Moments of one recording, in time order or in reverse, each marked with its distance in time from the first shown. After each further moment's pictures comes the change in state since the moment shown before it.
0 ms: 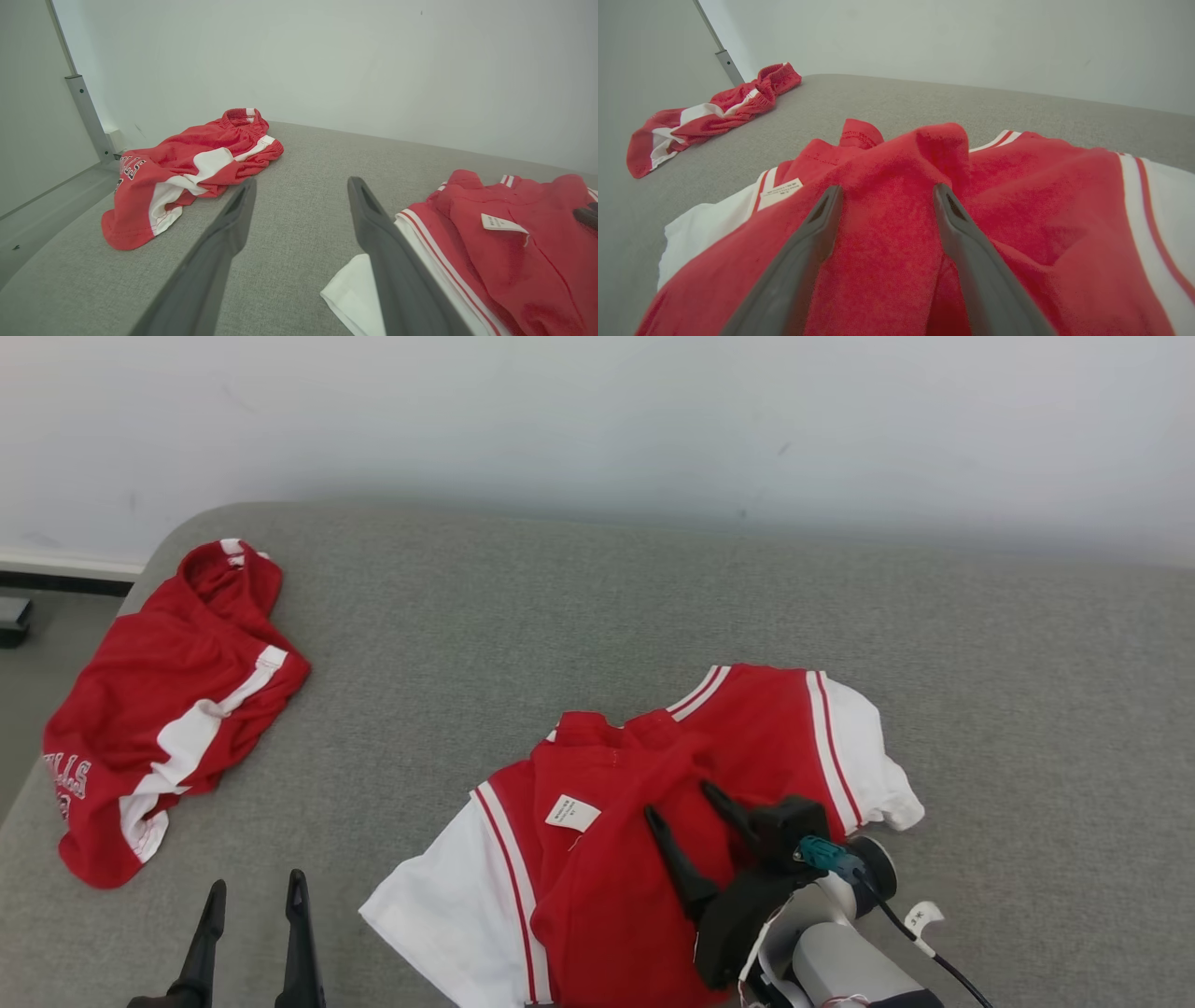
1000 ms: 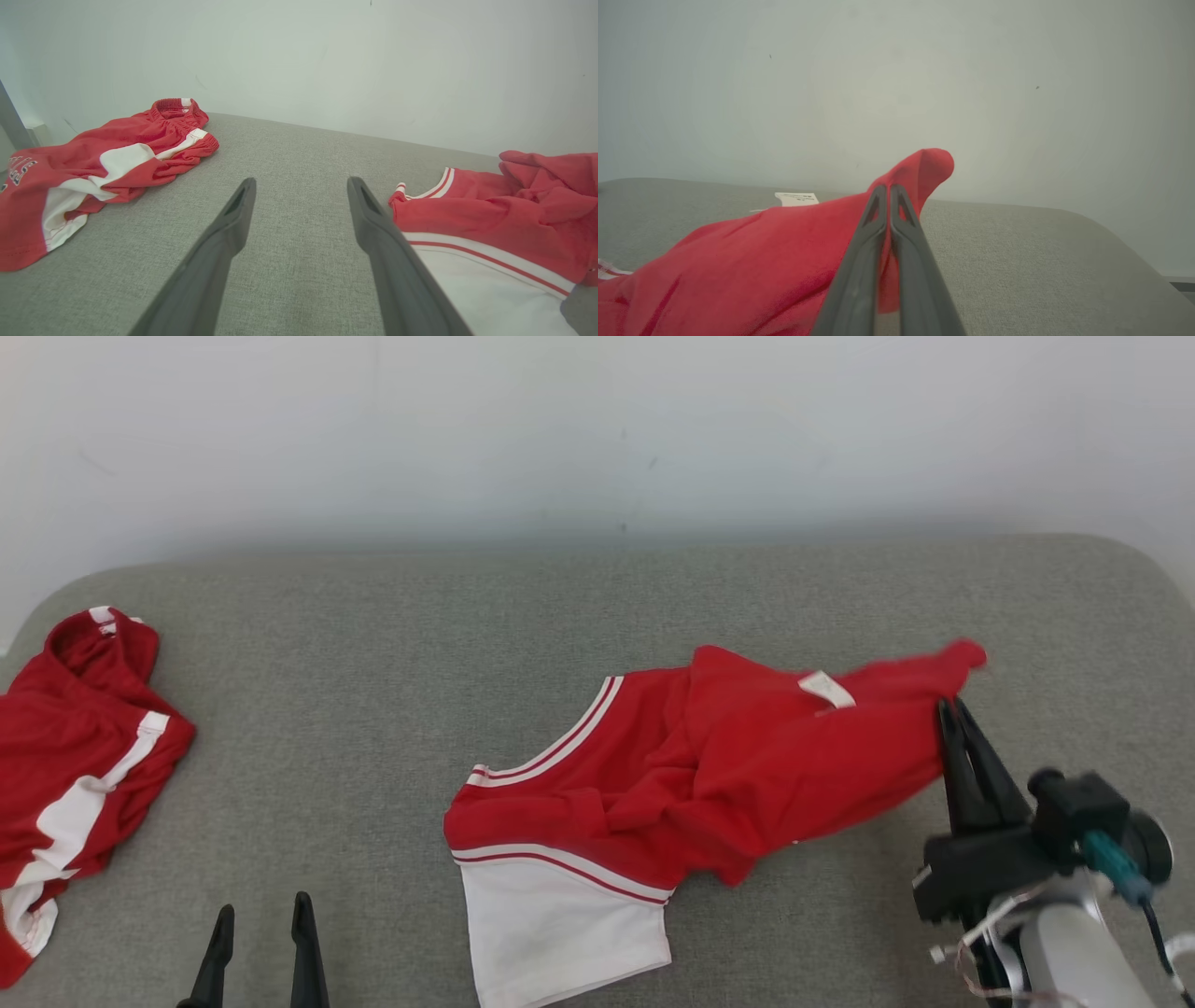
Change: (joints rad) left arm 0.029 -0.001 -0.017 0.012 -0.051 0.019 0.000; right arm 0.166 -0.173 -0.422 -0.385 -0.146 0.000 -0.028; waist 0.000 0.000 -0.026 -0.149
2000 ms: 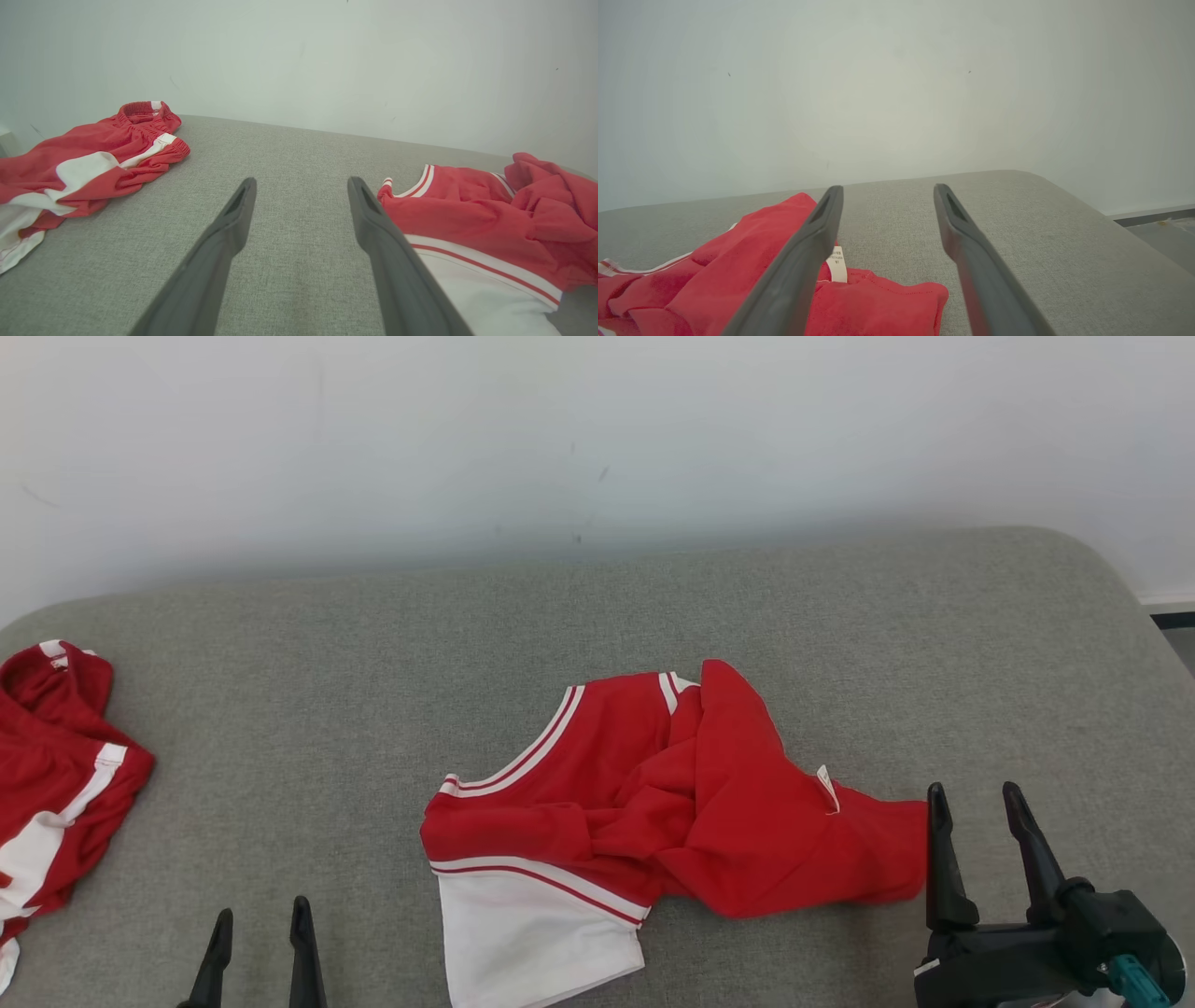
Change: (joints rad) left arm 0.000 0.000 0.009 0.013 0.007 -0.010 0.000; right arm 0.278 0.160 -0.140 -0.266 -0.035 0.000 0.000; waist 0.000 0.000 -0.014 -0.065
